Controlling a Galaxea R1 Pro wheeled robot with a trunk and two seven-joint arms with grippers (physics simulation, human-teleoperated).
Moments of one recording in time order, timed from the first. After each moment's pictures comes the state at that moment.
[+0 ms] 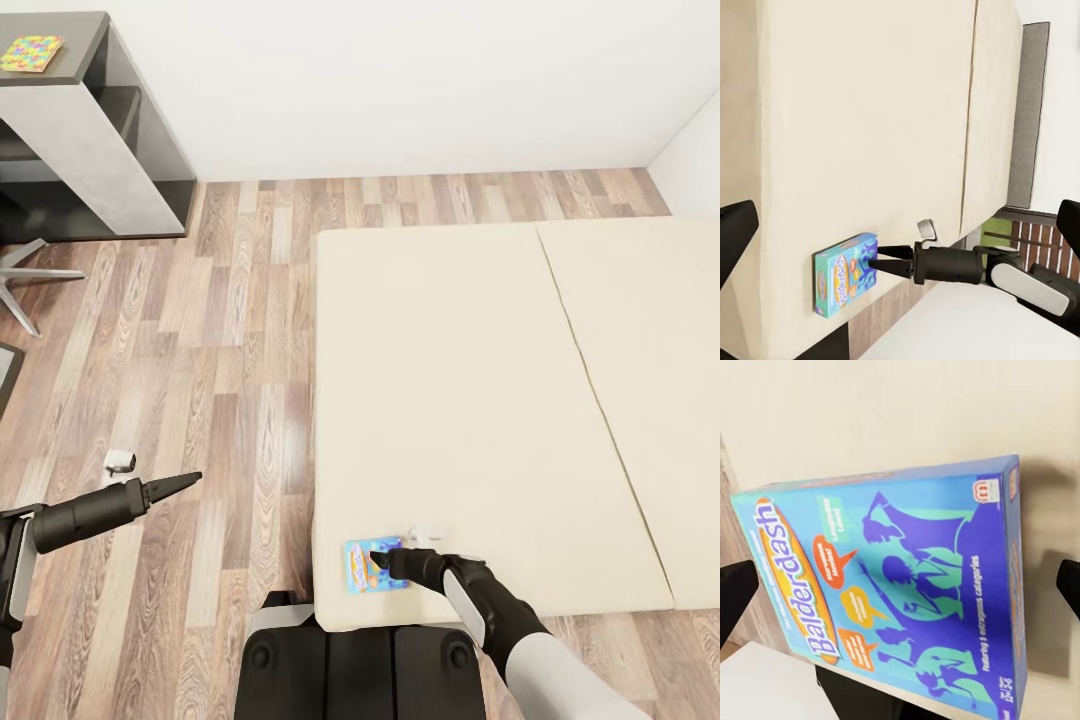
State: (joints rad) left arm -0.51 0.26 0.50 -1.32 -0.02 1.00 -1.45; right arm -0.64 0.08 0.18 -0.53 -0.27 0.32 0.31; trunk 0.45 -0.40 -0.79
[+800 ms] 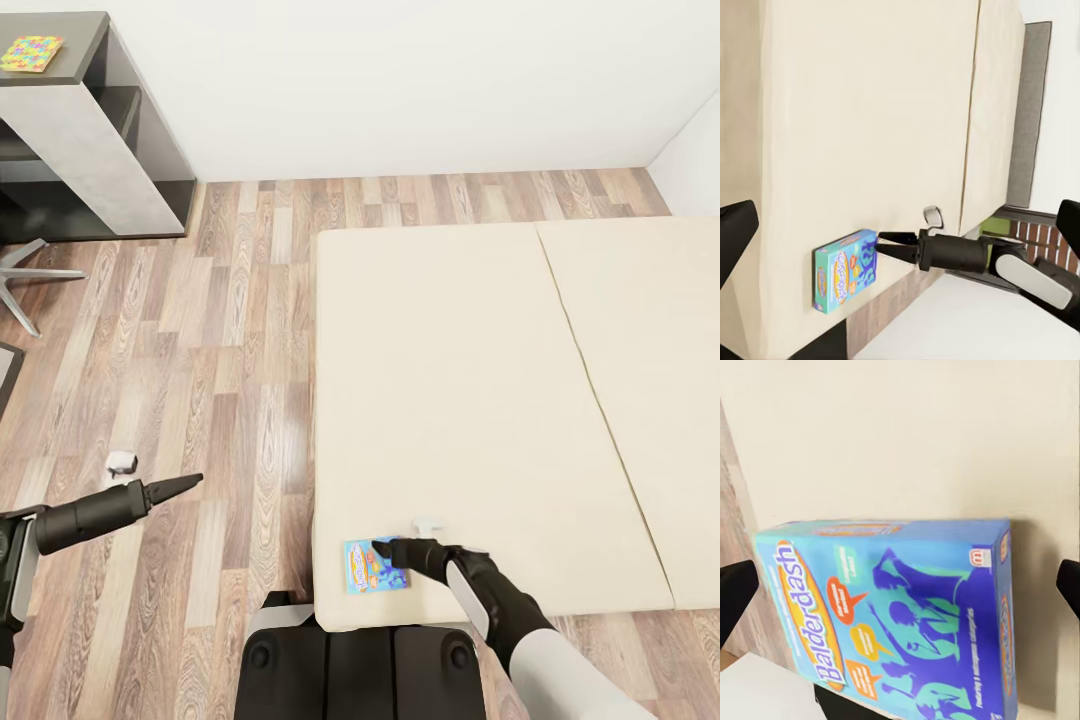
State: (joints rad) left arm -0.51 0.26 0.50 -1.30 -0.02 1.00 -1.45; right arm -0.64 0.07 0.18 -0.59 -0.27 0.33 0.32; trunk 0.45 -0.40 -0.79
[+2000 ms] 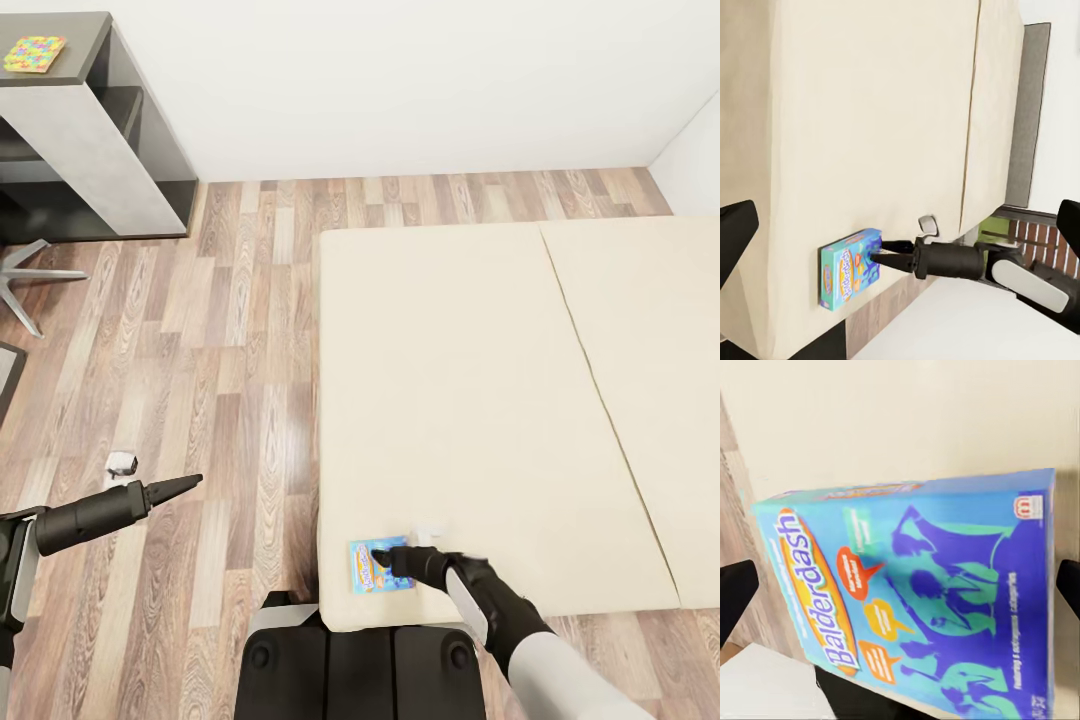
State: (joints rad) left arm -0.51 0.26 0.50 -1.29 -0.02 0.99 -1.45; right arm -0.64 0.08 0.19 -0.54 -0.27 0.32 0.32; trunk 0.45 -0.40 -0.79
